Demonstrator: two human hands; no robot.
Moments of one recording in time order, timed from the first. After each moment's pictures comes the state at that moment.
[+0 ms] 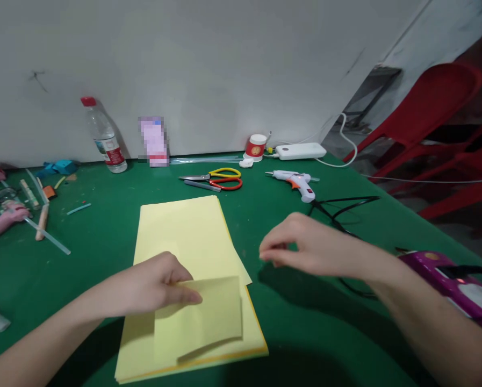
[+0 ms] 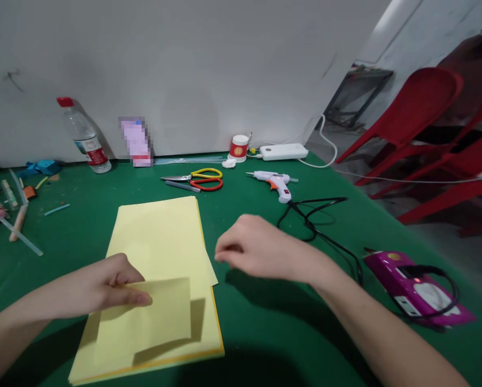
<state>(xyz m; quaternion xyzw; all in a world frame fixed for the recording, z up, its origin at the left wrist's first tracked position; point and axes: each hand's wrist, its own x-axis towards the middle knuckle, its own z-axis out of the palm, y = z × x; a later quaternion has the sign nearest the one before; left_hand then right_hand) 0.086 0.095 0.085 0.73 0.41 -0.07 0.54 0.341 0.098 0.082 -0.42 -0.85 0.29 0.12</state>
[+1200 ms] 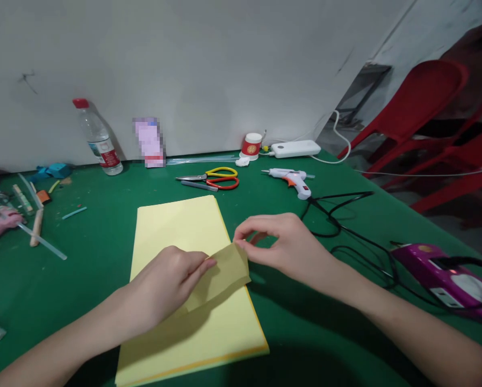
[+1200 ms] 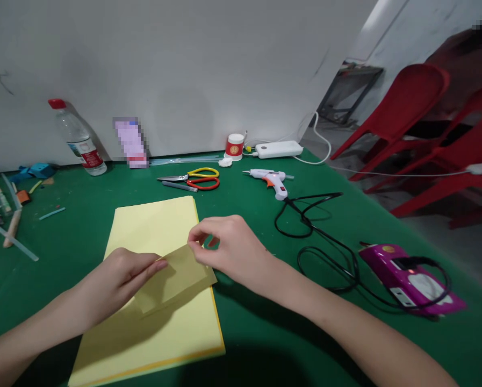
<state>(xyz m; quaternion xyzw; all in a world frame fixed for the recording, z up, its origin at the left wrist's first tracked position) 0.104 0.091 0.071 0.86 0.42 0.04 0.30 0.310 0.087 0.071 -0.47 -0.77 0.28 0.33</state>
